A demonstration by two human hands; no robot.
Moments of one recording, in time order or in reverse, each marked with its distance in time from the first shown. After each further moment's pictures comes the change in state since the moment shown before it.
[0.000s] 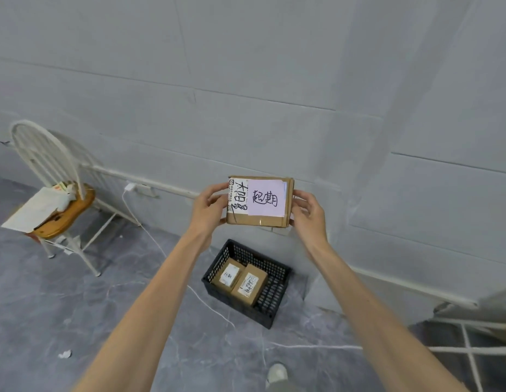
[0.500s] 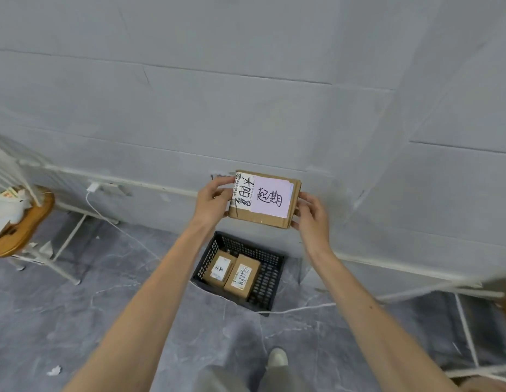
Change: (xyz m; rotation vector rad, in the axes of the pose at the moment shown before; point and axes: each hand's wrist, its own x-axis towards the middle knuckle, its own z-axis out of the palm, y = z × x) left_hand 0.118 -0.027 0.060 0.116 -0.121 -0.068; right_hand 0.085 0.066 -0.002 0.099 0.170 0.192
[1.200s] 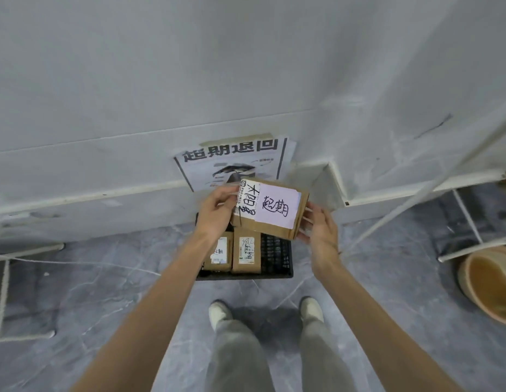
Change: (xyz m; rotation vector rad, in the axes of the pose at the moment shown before) left_hand 0.192 -0.157 -0.008 0.219 -0.363 -0.187; right_hand 0.062 0.151 0.093 0.208 0.503 0.410
